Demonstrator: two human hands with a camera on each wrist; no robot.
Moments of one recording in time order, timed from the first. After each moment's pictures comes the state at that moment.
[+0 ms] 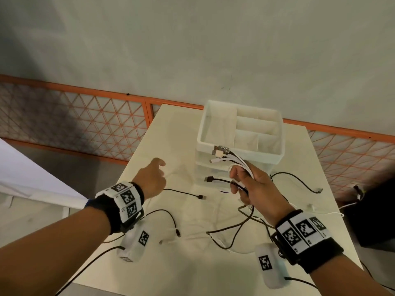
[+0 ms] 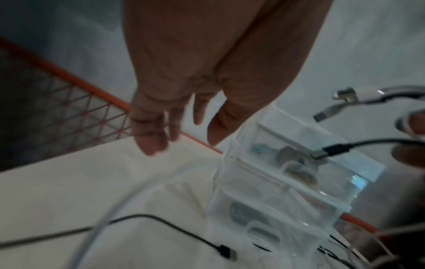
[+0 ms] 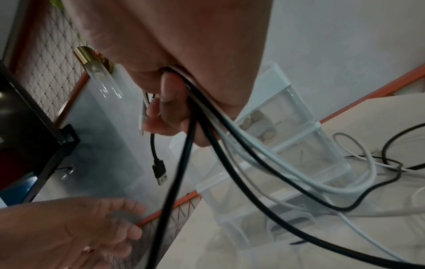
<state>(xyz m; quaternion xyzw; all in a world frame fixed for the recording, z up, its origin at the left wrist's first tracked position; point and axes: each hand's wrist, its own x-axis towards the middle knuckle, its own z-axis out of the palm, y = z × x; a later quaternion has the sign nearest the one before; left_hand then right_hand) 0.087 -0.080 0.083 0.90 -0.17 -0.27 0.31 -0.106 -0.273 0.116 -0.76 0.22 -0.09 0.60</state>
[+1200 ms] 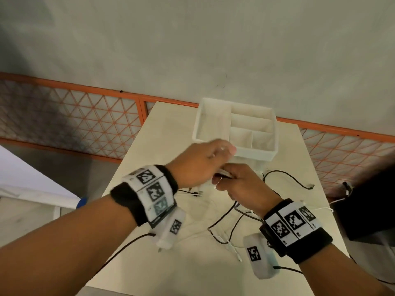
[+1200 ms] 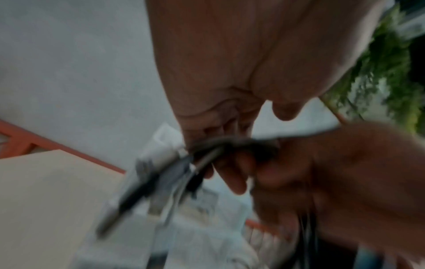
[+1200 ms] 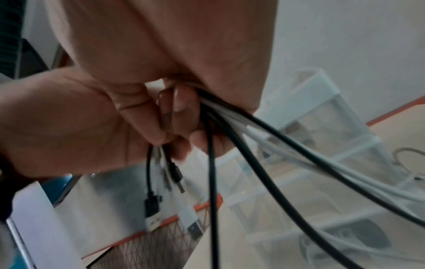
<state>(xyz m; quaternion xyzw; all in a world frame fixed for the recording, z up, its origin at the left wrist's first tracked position) 0.021 -0.142 0.164 0.77 -0.47 -0.24 0.36 -0.093 -0.254 0.139 -0.82 0.21 -0.02 0.54</state>
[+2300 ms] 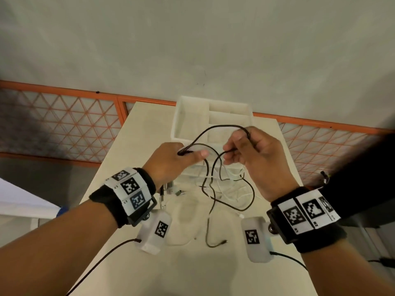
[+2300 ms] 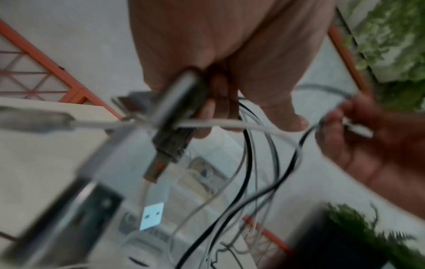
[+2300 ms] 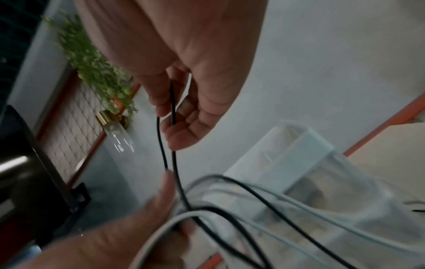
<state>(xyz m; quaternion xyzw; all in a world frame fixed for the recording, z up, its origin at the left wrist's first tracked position) 0.032 -0.151 0.141 0.79 -0.32 -0.25 0.45 -0.124 -0.287 0.175 -0.72 0.19 -0.30 0.60</state>
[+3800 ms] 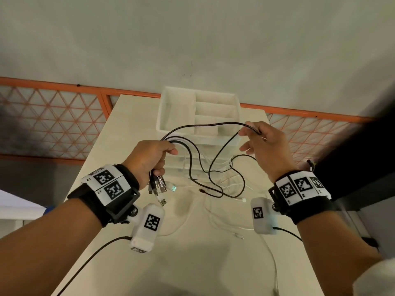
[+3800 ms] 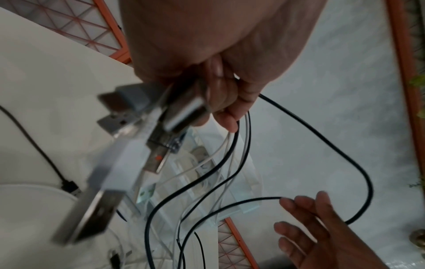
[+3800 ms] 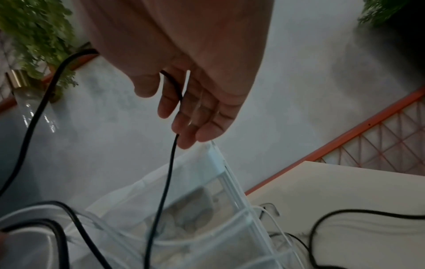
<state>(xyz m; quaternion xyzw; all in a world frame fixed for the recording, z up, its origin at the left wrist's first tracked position) 0.034 -0.155 0.129 0.69 -0.08 -0.39 0.61 -0.140 -0.353 0.142 -0.77 0.35 -0.29 0.44</state>
